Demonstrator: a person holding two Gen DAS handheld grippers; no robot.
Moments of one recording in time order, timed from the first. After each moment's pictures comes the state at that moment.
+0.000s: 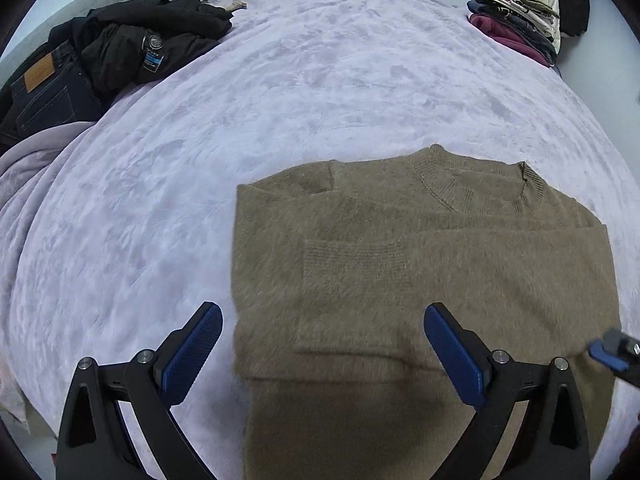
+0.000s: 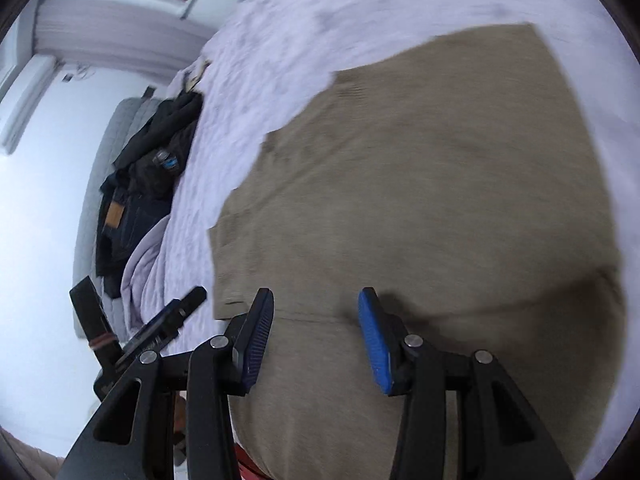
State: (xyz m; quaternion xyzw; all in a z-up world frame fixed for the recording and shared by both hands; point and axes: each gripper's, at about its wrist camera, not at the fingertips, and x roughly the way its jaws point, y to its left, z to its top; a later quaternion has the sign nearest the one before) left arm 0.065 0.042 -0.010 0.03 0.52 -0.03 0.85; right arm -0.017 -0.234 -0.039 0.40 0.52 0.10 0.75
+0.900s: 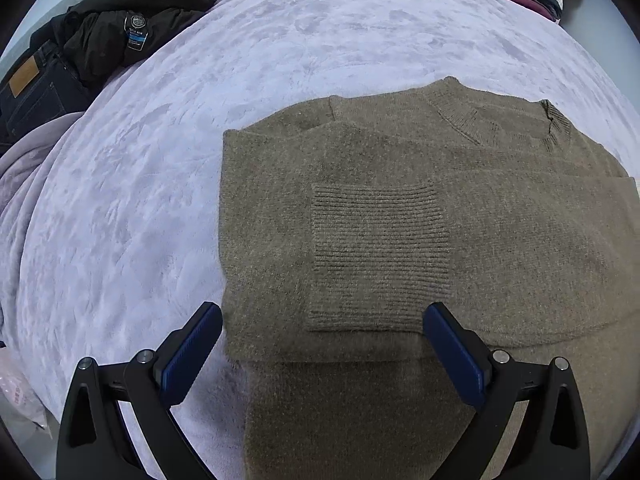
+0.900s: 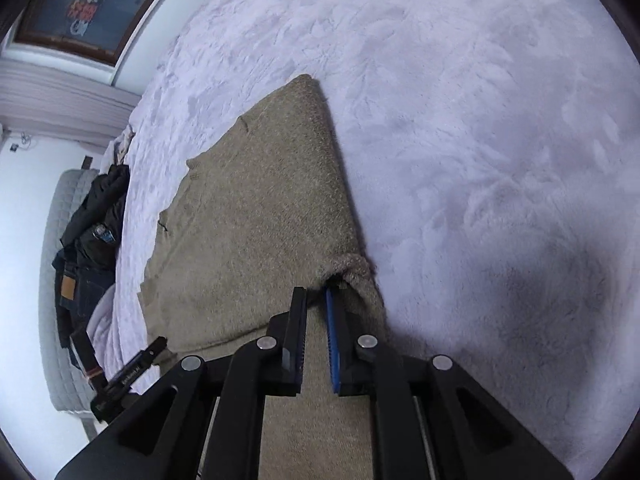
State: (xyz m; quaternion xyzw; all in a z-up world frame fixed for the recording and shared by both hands) left arm 0.057 0.043 -0.045 0.08 0.57 -0.03 0.82; right arm -0.071 -0.325 -0.046 0.40 0.50 -0.03 0.77
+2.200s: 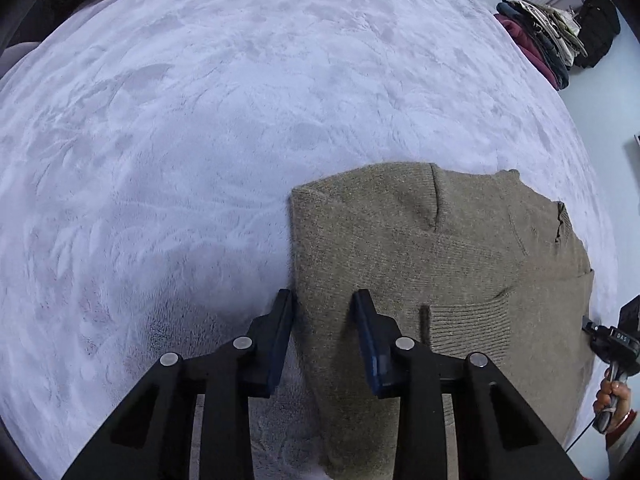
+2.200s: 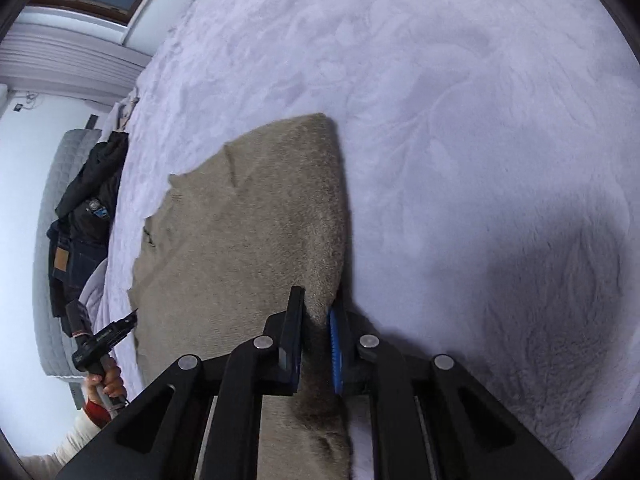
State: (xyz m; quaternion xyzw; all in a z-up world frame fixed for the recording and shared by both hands) left arm 0.151 0.140 -0.070 -0.09 0.61 -0.12 0.78; right arm 0.002 -0.367 -0.076 0.38 0.54 0.02 0.75
